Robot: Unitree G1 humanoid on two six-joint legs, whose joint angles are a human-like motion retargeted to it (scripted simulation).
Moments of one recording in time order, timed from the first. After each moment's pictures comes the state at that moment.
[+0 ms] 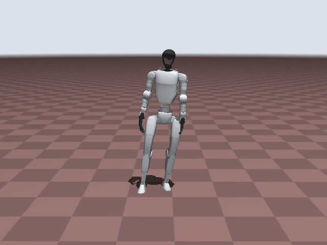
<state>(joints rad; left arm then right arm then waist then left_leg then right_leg) -0.05 0.06 0.38 1.65 -0.06 0.13 -0.09 0.02 -0.15 -0.16 1.47 -0.45 0.07 0.10 -0.22 0.01 -0.10 0.01 -0.07 0.19 0.02 -0.19 0.01 -0.14 -0.09 -0.05 0.07 0.10 0.07</state>
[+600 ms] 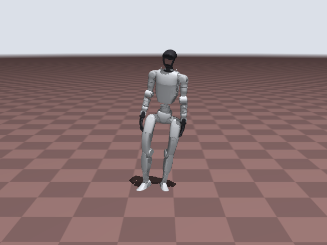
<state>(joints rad) -0.06 0.12 0.39 1.62 -0.03 0.13 -0.12 -0.03 -0.11 -0.06 1.35 -0.43 0.03 0.08 -0.23 0.01 0.02 -0.02 -0.02 0.35 -0.01 -0.16 0.04 -0.16 -0.09 -0.41 0.19 0.08 0.01</state>
